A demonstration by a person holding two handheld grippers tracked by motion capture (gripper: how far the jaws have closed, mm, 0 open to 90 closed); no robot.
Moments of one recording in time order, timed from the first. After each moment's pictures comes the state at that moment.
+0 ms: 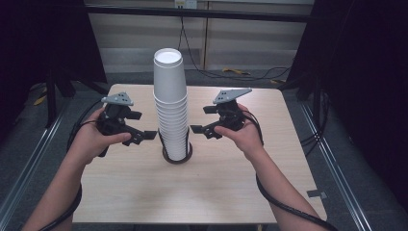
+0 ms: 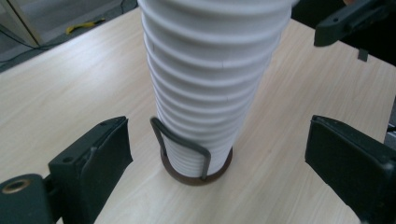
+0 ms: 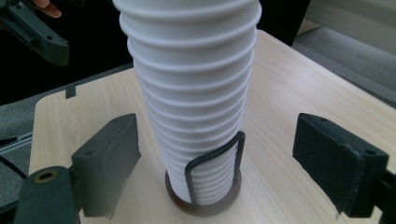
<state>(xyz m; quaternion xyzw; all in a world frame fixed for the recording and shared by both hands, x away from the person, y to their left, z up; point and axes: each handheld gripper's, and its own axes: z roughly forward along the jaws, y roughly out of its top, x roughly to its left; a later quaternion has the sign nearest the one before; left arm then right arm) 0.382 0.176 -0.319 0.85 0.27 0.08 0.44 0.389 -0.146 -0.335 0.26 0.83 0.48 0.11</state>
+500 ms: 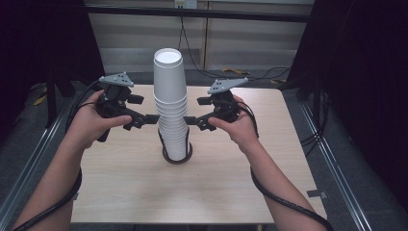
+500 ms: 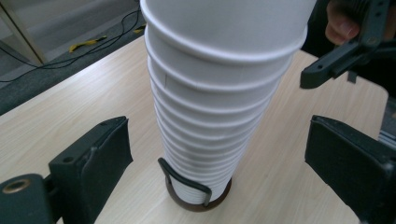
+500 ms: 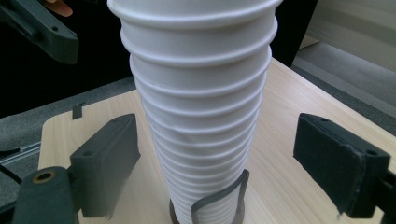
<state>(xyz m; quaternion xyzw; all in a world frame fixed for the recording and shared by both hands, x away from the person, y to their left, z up) 0.394 0.170 -0.281 0.85 0.27 0.08 0.45 0.395 -0.131 -0.312 0.25 0.82 0.50 0.11</state>
